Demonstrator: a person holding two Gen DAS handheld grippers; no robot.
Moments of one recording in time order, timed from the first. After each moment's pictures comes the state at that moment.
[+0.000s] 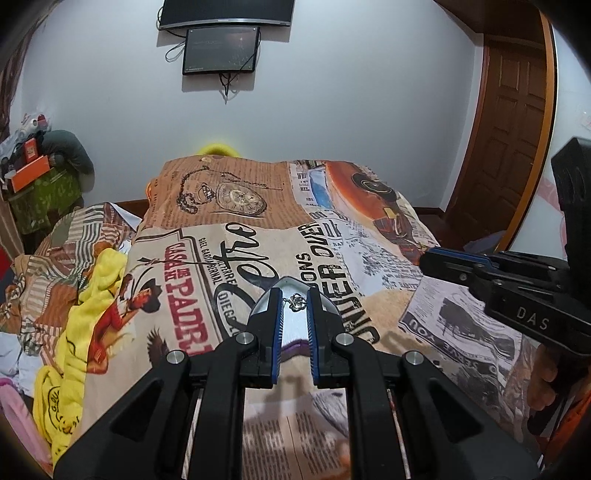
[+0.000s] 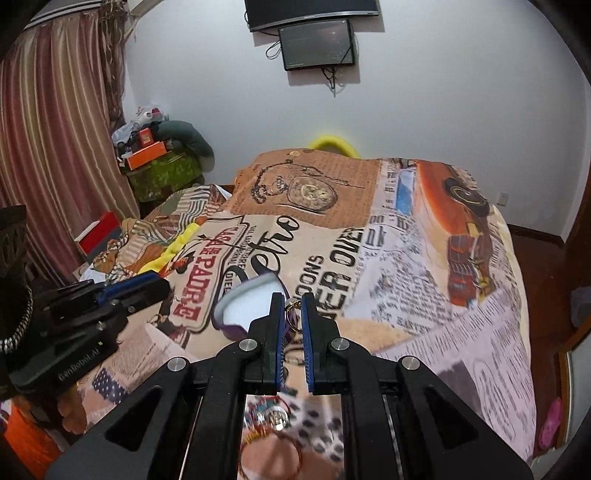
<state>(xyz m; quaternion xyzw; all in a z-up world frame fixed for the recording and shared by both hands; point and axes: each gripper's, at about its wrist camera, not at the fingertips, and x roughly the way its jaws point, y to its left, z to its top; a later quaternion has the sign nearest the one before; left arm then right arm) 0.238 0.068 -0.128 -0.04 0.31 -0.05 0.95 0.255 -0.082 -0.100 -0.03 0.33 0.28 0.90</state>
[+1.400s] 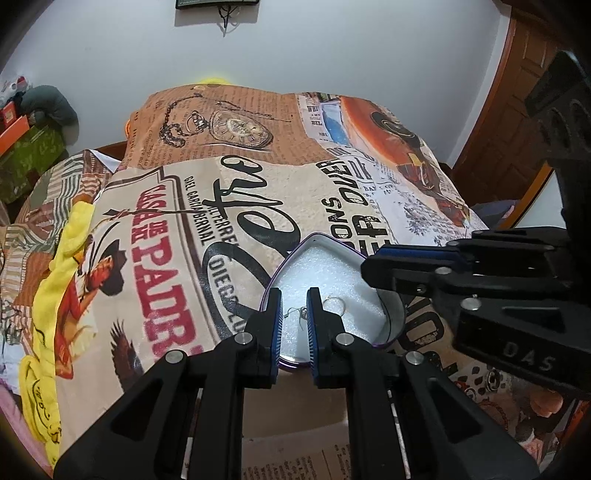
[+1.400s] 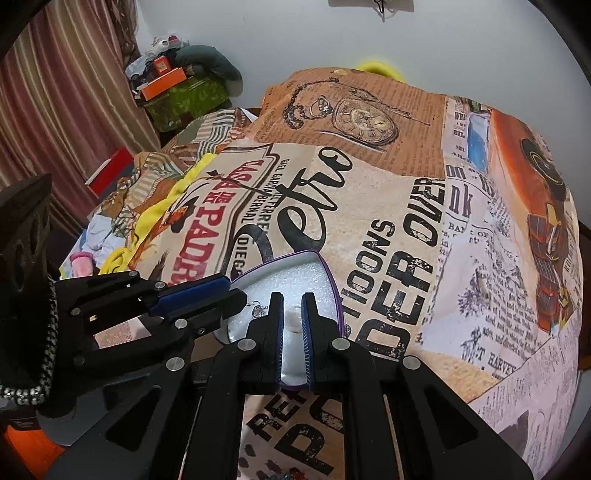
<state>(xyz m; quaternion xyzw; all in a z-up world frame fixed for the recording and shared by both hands) 0.315 0.088 -0.194 -0.06 0.42 -0.05 0.90 0.323 -0.012 -0.156 -0.08 0.46 0.34 0.82</state>
